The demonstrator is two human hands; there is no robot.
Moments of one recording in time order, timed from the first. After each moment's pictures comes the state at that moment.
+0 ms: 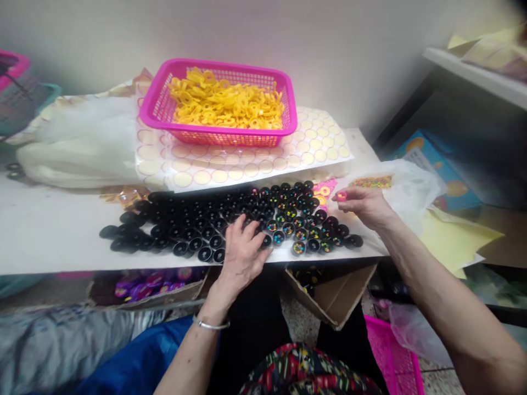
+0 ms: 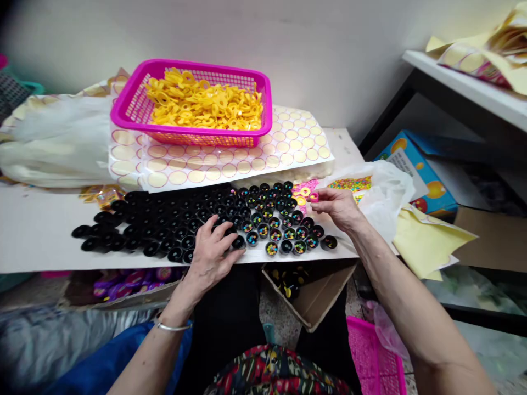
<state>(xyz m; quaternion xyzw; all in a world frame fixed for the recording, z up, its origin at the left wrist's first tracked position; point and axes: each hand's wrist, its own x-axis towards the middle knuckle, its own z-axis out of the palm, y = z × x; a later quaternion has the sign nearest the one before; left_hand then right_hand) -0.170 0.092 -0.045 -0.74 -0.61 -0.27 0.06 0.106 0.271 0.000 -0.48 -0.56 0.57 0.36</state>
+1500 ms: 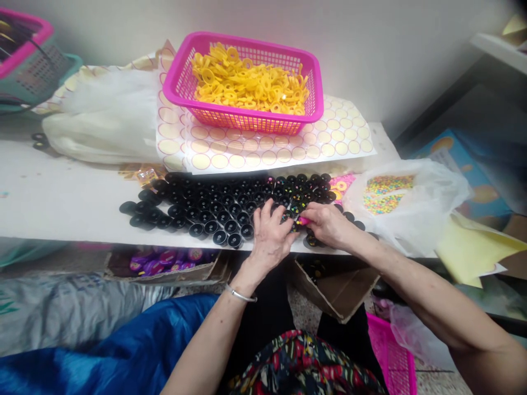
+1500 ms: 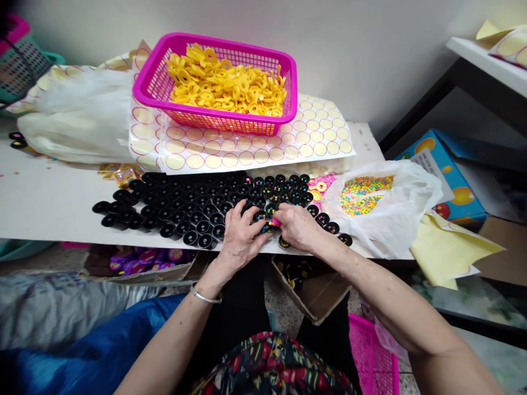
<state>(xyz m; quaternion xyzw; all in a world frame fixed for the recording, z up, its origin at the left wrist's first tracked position) -0.140 0.105 -0.041 -0.71 -0.65 -0.28 0.00 0.011 0.202 0.005 -0.27 -0.94 0.19 0.04</state>
